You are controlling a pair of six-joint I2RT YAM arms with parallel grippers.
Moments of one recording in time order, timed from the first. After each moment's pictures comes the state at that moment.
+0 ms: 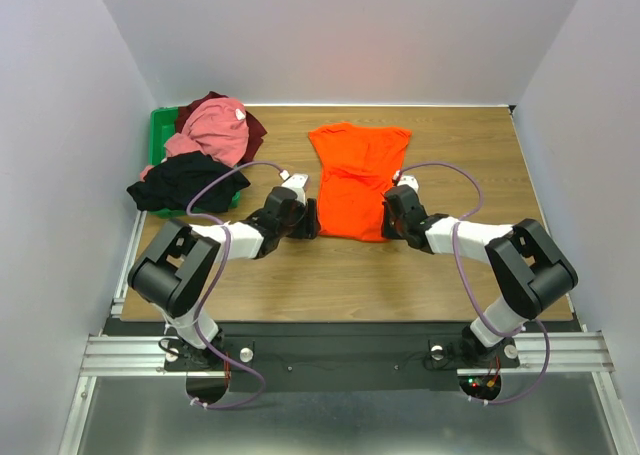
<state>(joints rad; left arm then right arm) -0.58 1.63 0.69 0.31 0.03 -0.37 0.55 1.60 0.75 0.02 0.20 0.50</state>
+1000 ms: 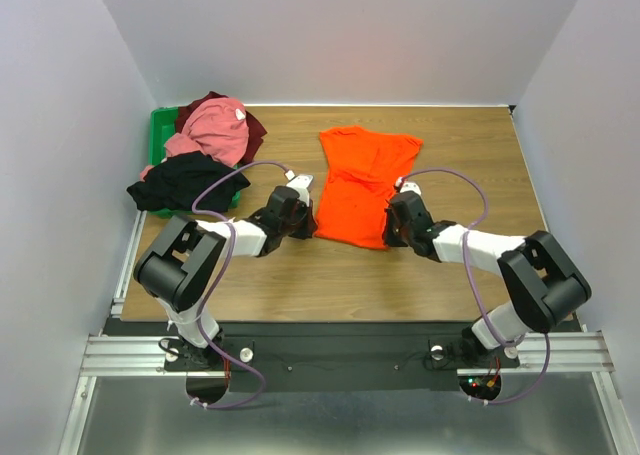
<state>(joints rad) -0.58 1.67 0.71 0.32 0.09 -0.35 0.56 1.52 0.69 0.01 0.19 0.50</state>
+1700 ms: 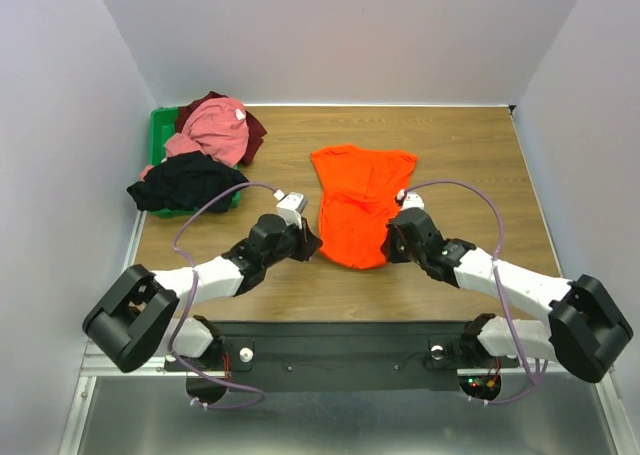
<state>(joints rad) -0.68 1.30 0.44 0.44 0.11 -0.46 0.67 1.21 0.59 -0.13 0.19 0.53</state>
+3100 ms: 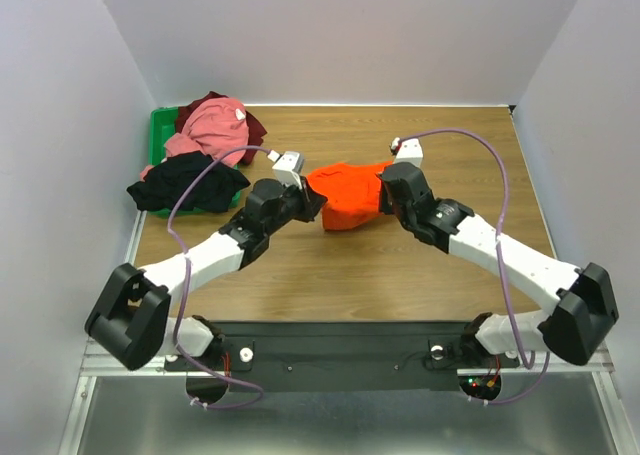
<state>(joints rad) -0.64 1.27 0.67 0.36 0.07 -0.46 0.75 1.27 1.02 -0.31 0.53 0.42</state>
